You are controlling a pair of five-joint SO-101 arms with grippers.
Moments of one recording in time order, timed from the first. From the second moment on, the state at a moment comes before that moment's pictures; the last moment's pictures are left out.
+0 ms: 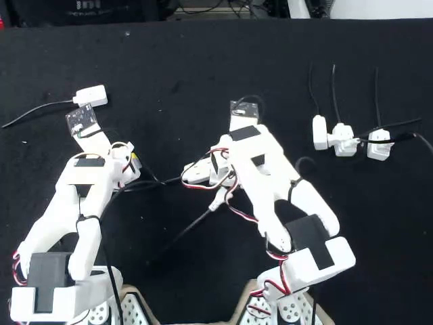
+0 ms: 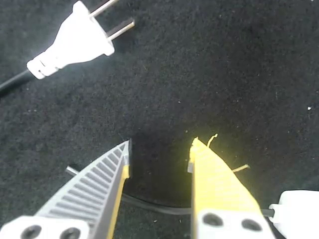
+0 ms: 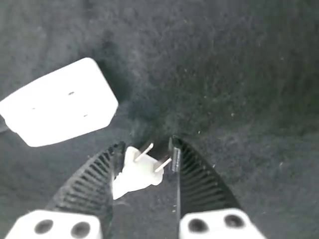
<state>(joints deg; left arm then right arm) -6.2 -14.3 51.9 34.2 24.7 -18.8 4.6 29.3 64.8 -24.7</state>
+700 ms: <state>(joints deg) -6.2 -14.3 51.9 34.2 24.7 -1.1 4.6 3.6 74.1 39.6</state>
